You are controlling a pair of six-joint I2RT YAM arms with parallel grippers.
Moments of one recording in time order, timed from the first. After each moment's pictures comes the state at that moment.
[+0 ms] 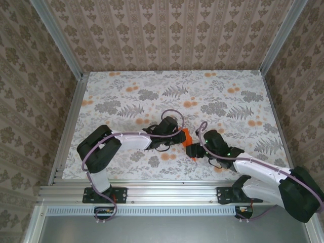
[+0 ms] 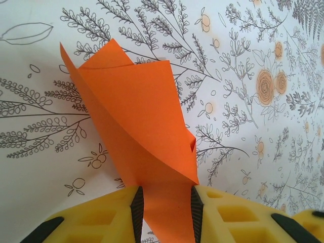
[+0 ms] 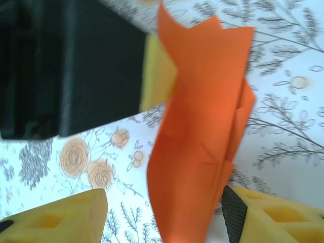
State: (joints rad) left arm -0.95 1.78 0.92 0.08 0.12 -0.97; right arm 0.66 1.06 0.37 -0.04 -0.09 0.42
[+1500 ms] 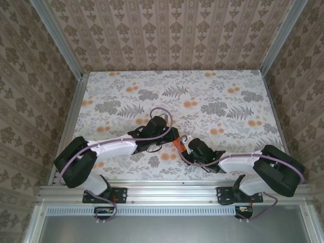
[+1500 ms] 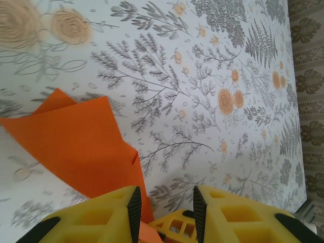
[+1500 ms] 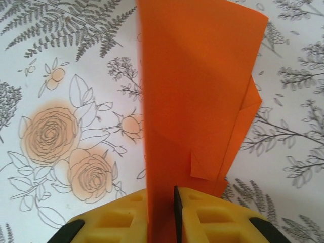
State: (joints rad) left arm -0.93 1.49 0.78 0.04 0.07 -0.98; right arm 0.85 1.37 0.36 0.25 0.06 0.26
